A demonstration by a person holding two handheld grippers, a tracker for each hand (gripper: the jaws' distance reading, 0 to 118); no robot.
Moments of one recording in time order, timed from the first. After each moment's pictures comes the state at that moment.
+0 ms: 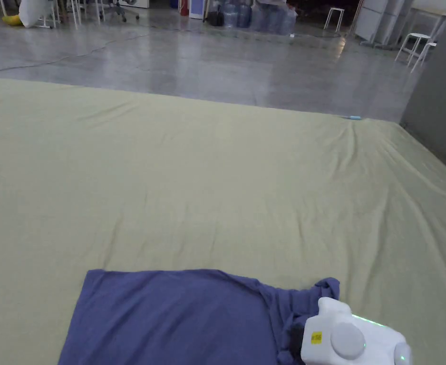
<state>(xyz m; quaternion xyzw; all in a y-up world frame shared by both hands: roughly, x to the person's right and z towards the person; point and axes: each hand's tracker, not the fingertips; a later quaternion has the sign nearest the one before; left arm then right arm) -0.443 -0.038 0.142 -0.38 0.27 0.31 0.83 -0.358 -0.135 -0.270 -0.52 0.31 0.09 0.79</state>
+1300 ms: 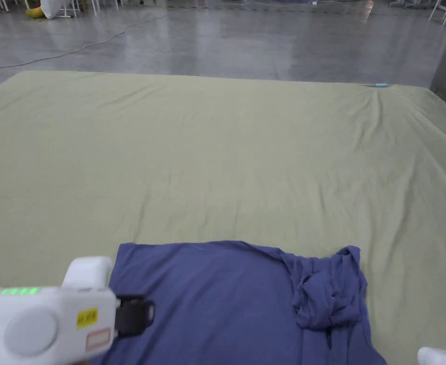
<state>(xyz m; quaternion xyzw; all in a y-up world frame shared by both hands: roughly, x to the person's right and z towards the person) -0.572 -0.047 0.056 -0.39 0.30 0.29 0.82 -0.207 -0.033 -0.166 -0.47 0.45 0.06 0.76</state>
